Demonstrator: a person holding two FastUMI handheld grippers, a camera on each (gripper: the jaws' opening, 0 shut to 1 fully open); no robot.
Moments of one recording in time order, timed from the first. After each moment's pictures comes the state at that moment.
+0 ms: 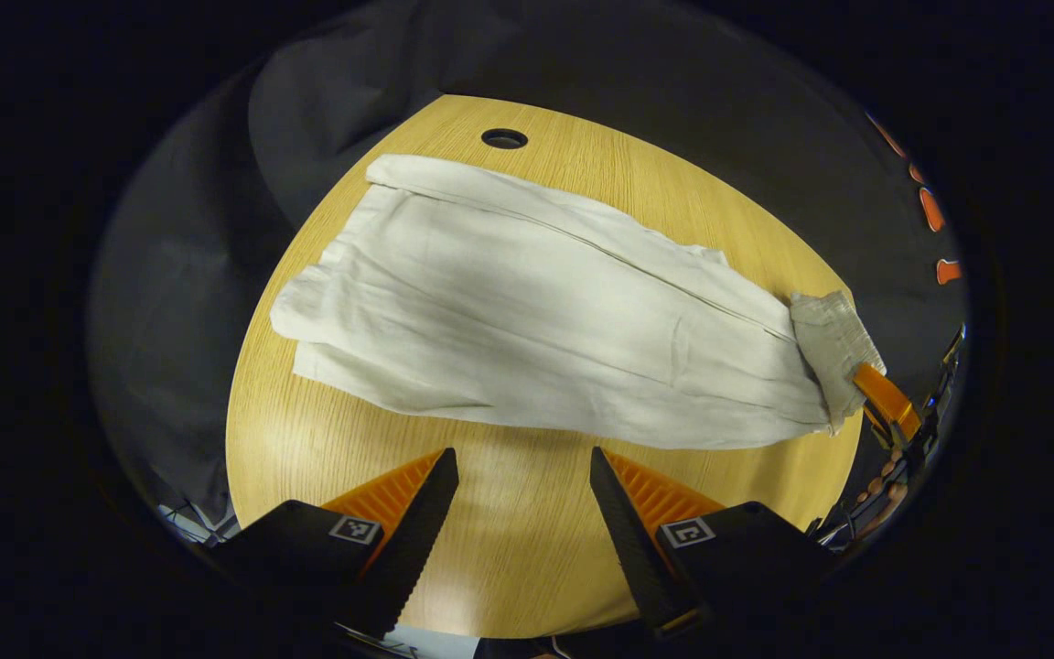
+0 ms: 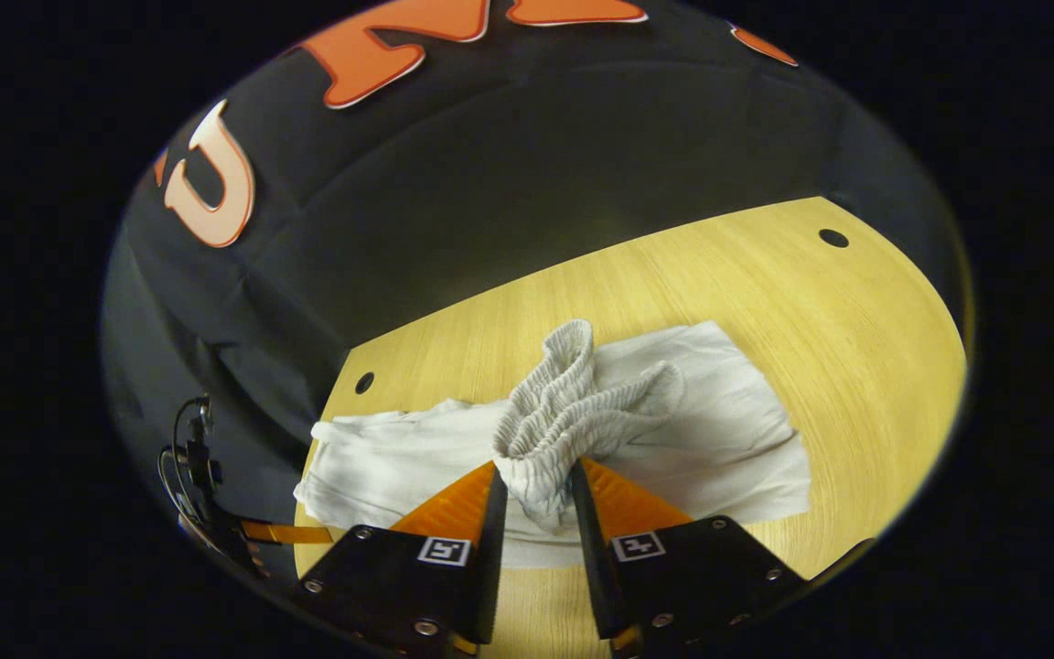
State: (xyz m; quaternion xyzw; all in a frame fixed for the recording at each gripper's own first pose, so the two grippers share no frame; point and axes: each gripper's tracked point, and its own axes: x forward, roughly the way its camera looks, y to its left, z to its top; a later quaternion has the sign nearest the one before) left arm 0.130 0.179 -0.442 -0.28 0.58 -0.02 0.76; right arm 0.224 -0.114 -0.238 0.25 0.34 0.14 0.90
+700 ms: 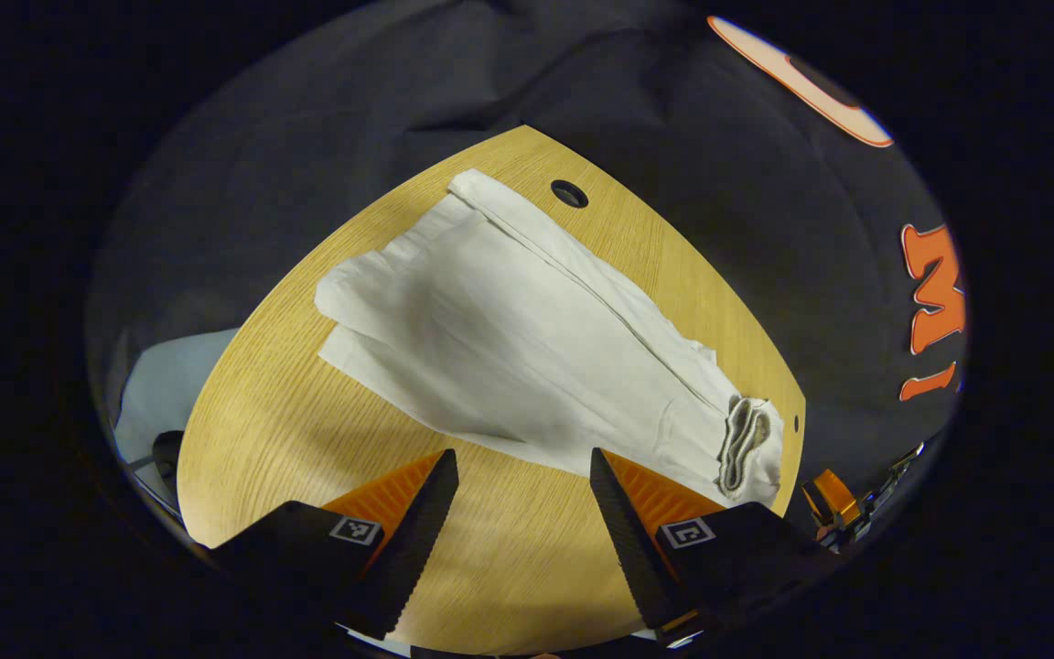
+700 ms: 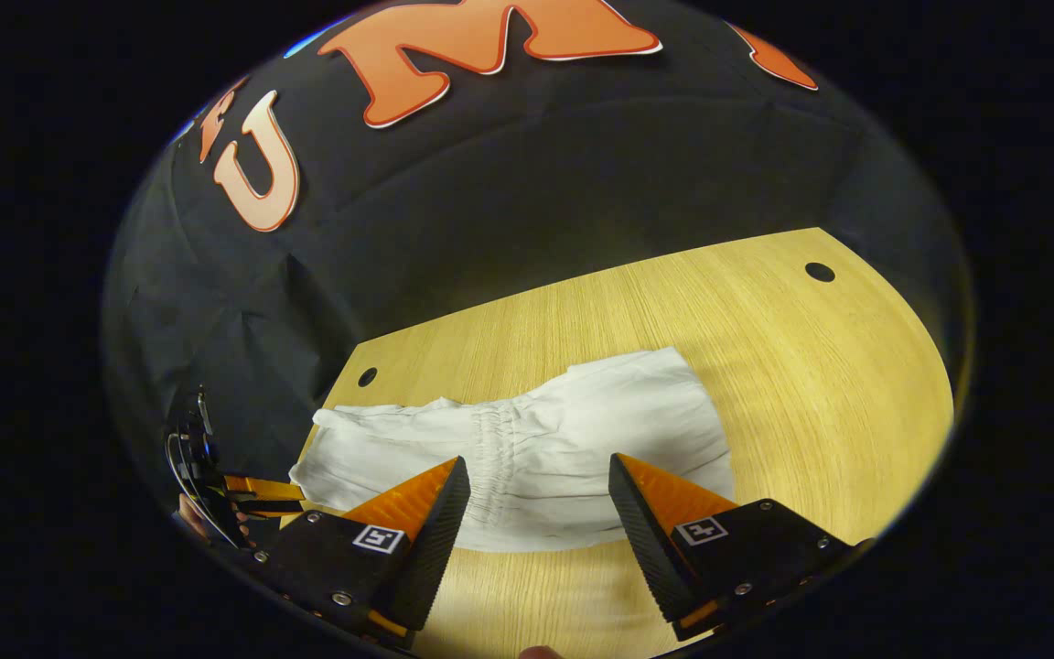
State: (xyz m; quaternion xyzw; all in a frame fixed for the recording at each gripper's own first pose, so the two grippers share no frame) left arm 0.133 0.224 -0.433 -0.44 0.48 0.04 0.76; right arm 0.209 -0.191 -0.213 0.22 0.31 0.14 0.92
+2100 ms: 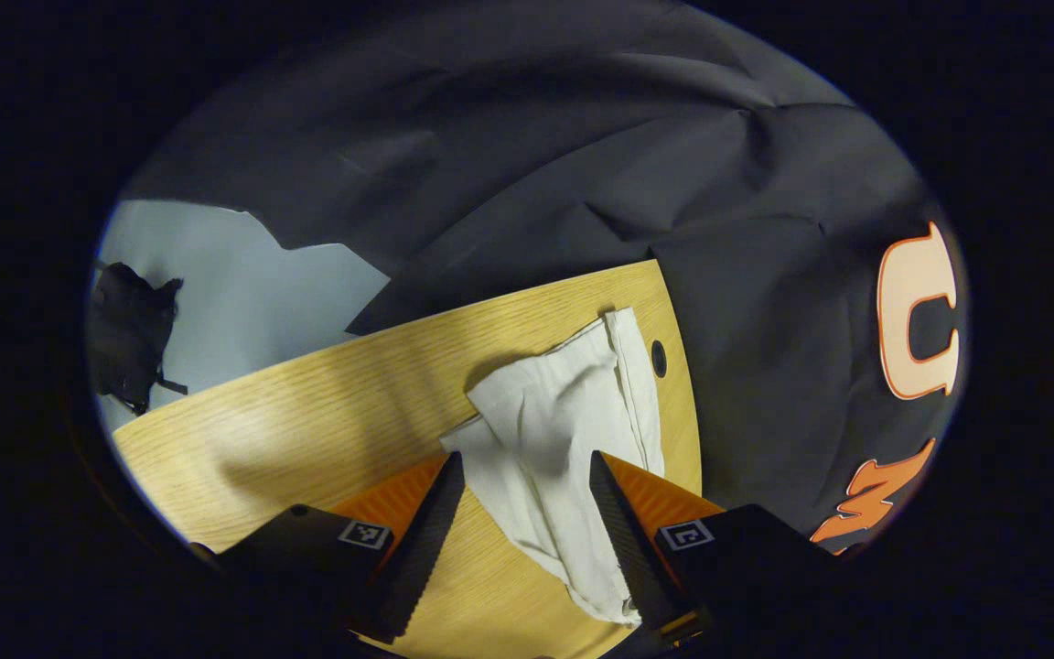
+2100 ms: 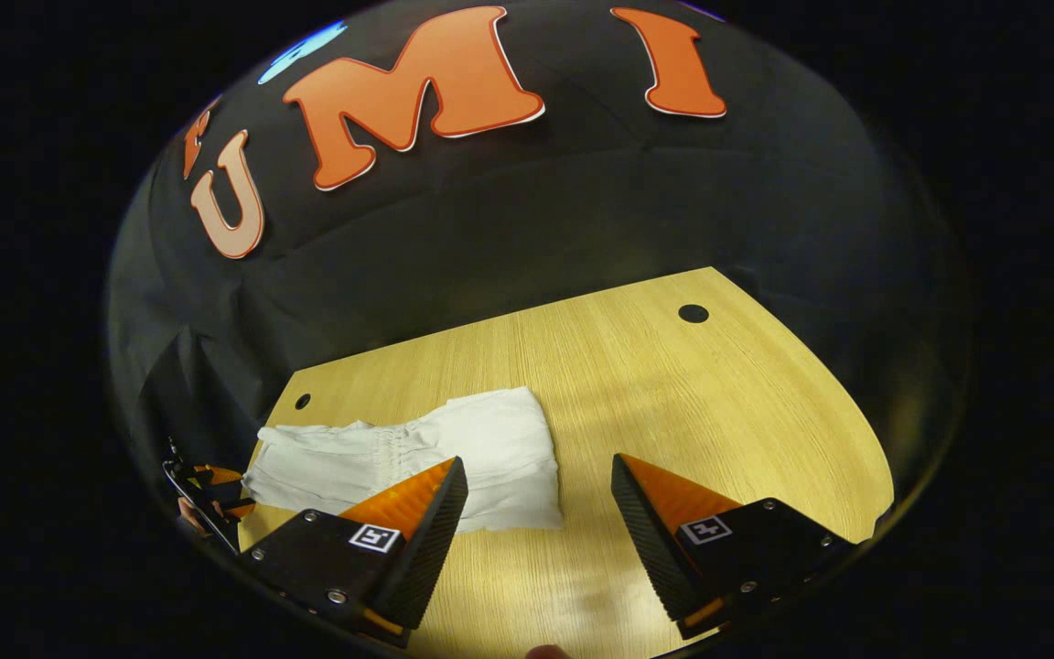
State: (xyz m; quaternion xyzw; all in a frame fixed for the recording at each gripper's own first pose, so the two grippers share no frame) left arm 0.147 0.338 -0.494 -0.64 0.32 0.19 0.67; right arm 0.173 -0.326 -0.198 0.19 0.28 0.02 0.94
